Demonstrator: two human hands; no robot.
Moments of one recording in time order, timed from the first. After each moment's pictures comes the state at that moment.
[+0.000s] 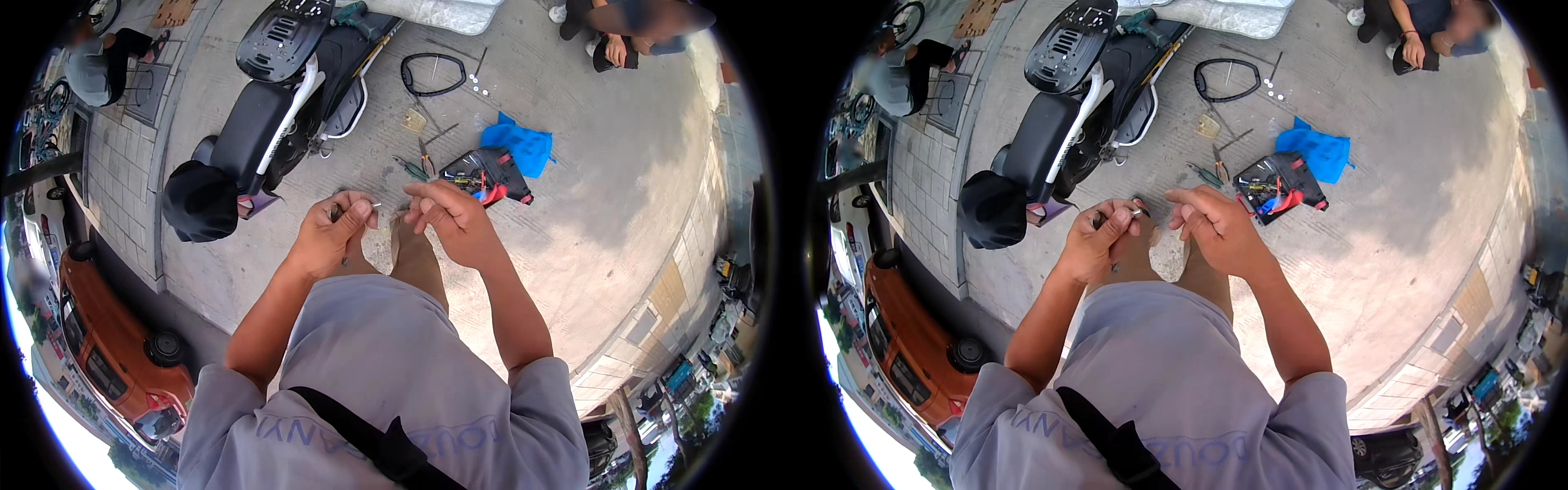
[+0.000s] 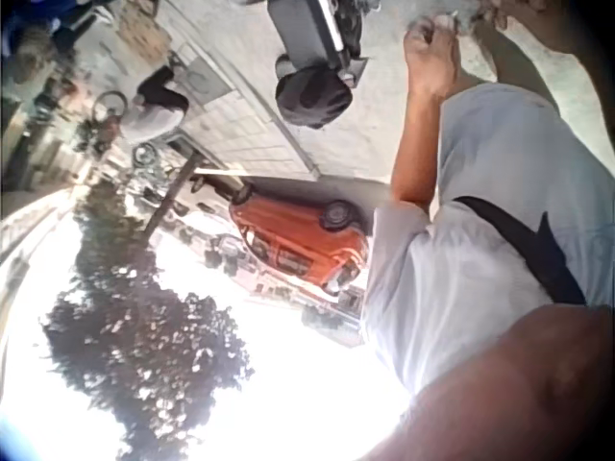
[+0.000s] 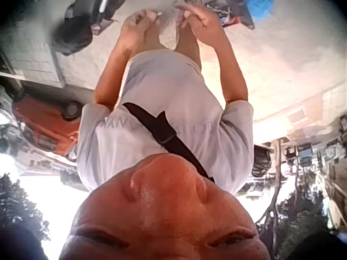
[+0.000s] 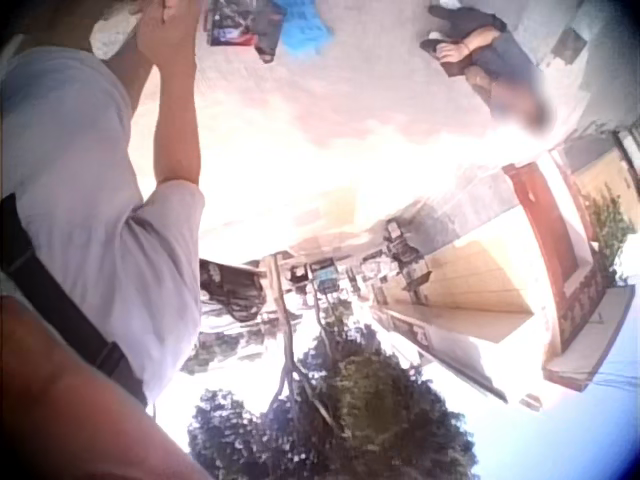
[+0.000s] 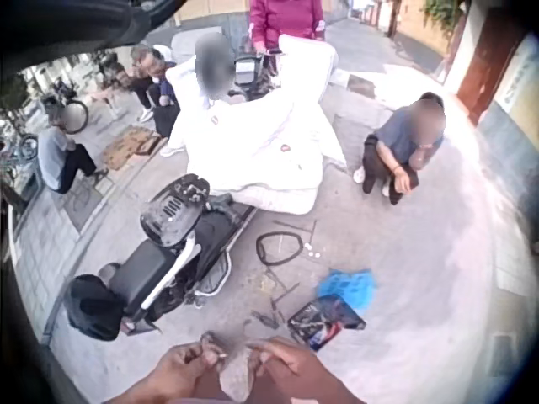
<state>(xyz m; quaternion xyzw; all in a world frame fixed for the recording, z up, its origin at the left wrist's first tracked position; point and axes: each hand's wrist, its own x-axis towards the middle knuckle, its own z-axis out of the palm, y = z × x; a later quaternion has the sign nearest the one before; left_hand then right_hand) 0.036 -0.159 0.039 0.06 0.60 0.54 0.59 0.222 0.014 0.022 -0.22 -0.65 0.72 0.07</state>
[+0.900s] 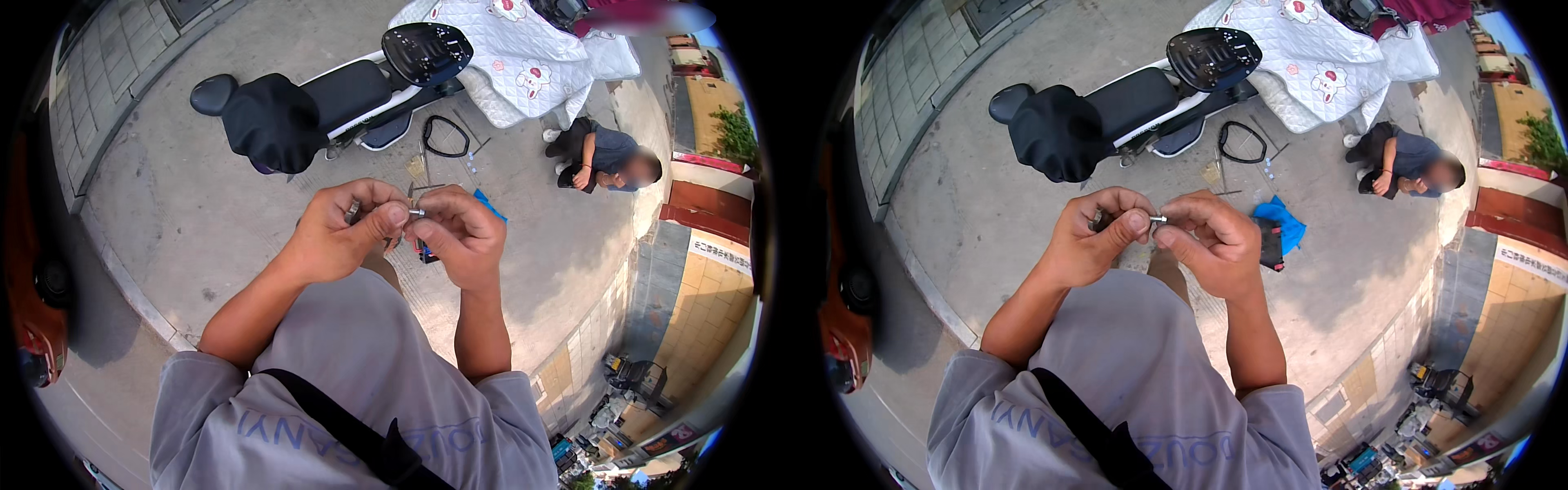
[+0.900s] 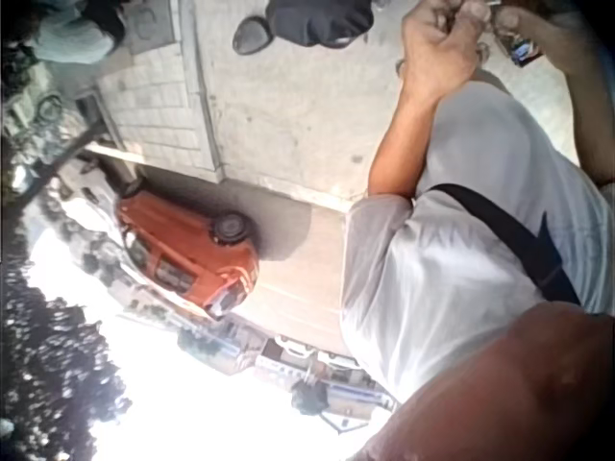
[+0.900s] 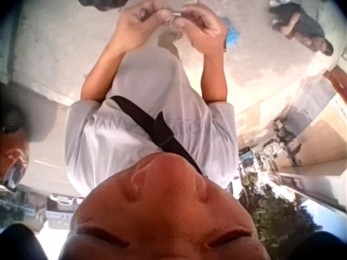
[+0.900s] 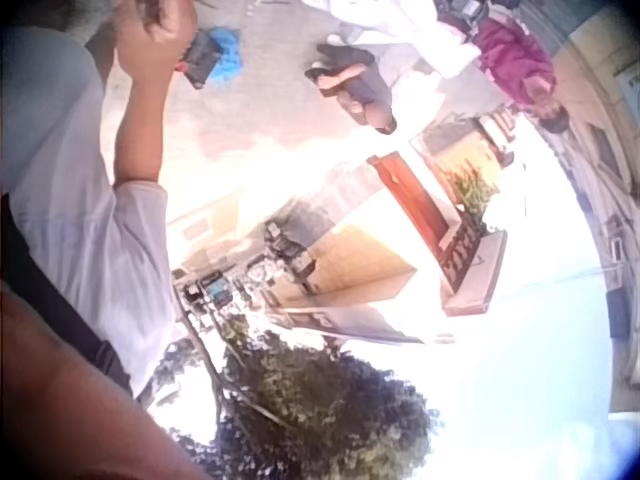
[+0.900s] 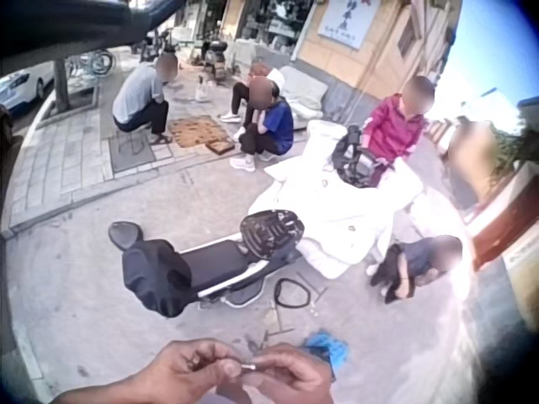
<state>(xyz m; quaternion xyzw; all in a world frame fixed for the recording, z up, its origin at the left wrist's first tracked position) -0.065 -0.383 0.152 0.20 0.50 0.73 0.42 0.053 -0.205 0.162 -0.07 -0.68 0.72 0.15</state>
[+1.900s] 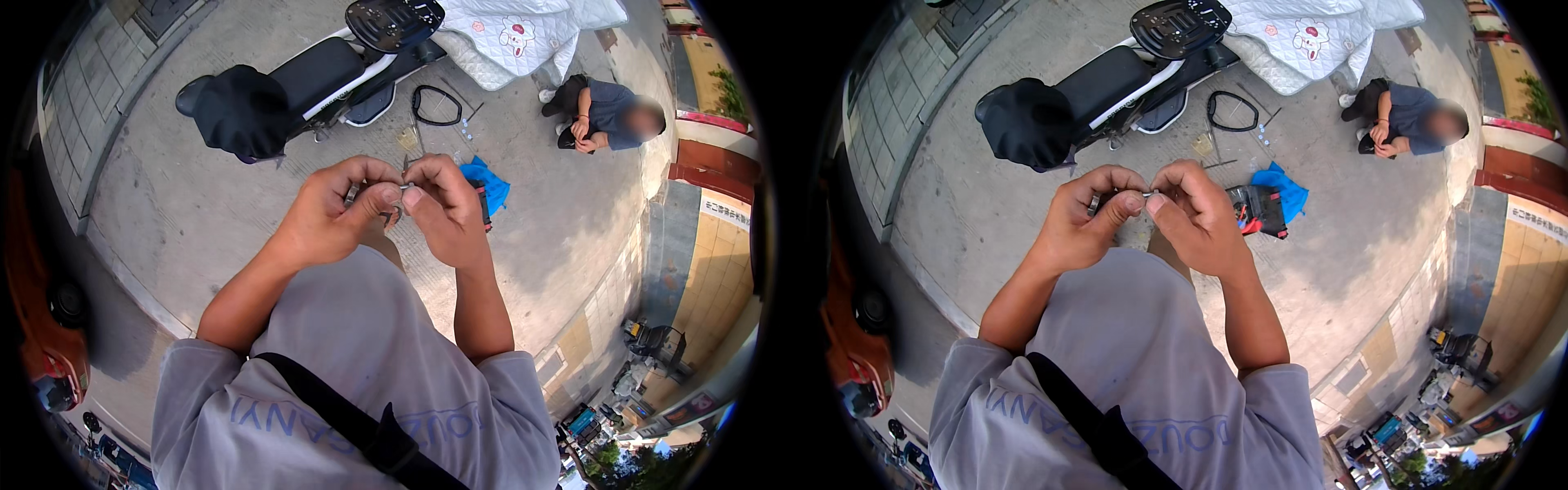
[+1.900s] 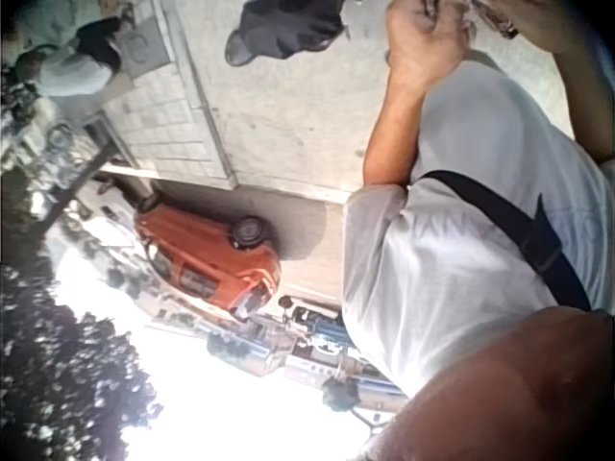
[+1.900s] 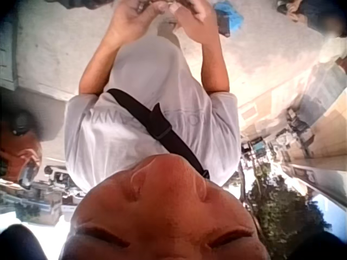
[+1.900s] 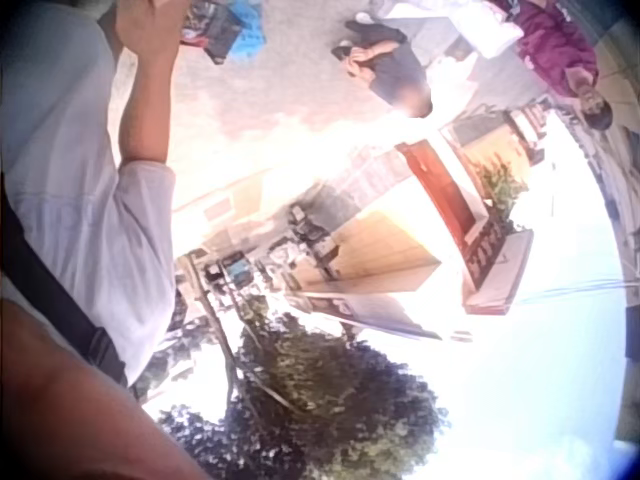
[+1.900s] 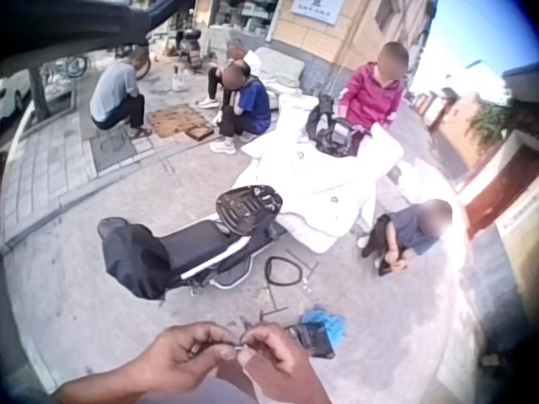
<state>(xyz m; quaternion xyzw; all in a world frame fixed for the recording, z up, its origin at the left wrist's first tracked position) -0.030 -0.348 0.151 0.24 0.54 0.68 0.44 0.095 -0.187 0.156 -0.16 -0.70 0.69 0.12</state>
